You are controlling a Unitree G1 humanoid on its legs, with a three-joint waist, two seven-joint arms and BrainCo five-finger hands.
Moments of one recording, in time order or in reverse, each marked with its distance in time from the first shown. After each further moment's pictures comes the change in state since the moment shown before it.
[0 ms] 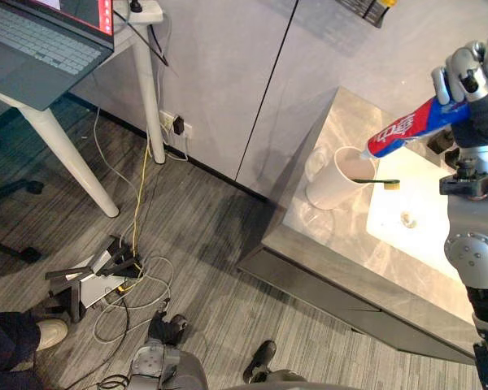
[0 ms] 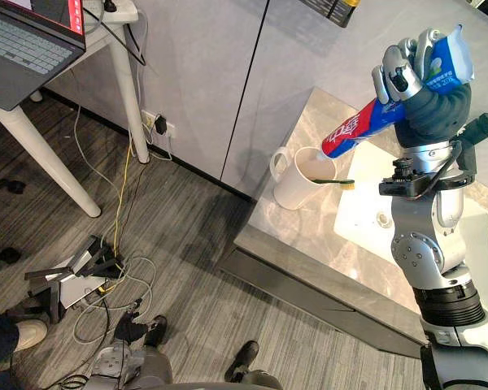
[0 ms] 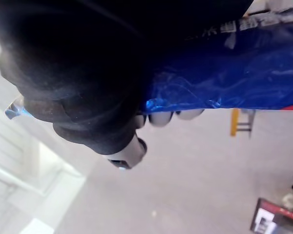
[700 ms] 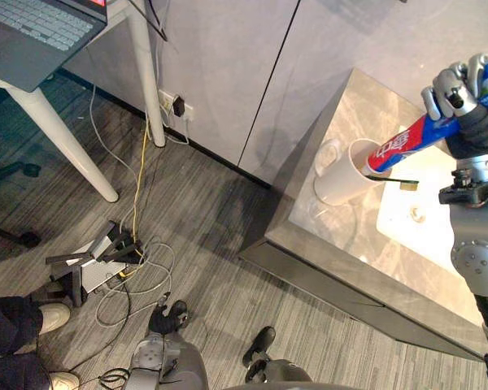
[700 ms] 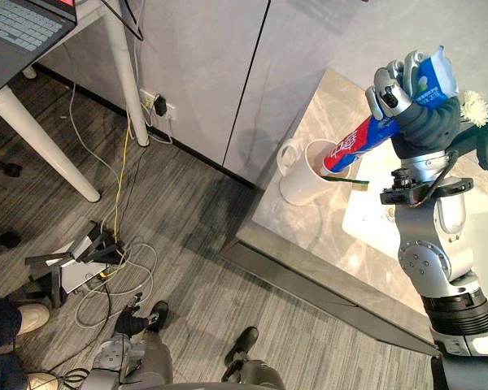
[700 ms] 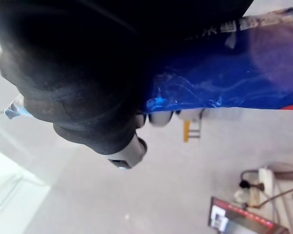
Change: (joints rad) left arm -0.025 0.006 0.000 0.005 -0.022 -0.011 0.000; right arm 0.056 -0.043 -0.004 0.000 0.021 0.044 0.019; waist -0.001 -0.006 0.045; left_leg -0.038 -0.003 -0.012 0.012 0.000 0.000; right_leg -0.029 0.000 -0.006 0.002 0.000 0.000
